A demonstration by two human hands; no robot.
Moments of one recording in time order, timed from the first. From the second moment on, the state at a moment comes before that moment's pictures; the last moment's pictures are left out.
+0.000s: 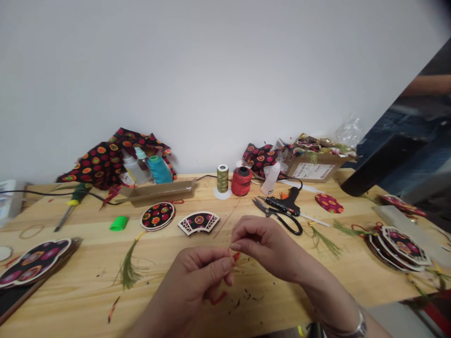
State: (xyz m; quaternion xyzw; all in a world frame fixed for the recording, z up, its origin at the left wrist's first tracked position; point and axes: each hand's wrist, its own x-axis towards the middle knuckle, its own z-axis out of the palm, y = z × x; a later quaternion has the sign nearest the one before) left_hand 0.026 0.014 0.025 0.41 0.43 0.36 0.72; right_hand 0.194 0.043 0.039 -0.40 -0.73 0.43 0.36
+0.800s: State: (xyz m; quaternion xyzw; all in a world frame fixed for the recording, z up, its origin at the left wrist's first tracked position) left_hand 0.025 0.016 0.020 0.35 0.42 0.40 0.74; right_hand 0.179 0.022 0.024 -0.41 -0.47 0.64 0.45
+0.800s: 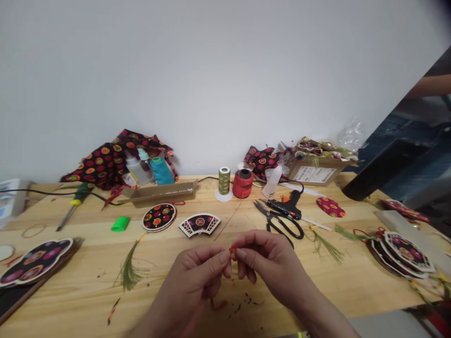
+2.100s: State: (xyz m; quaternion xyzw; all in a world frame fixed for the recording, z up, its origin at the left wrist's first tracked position) left_hand 0.030 0.014 0.022 0.30 0.45 0.39 0.75; right_hand 0.183 0.023 0.024 -0.41 -0.59 0.49 0.48
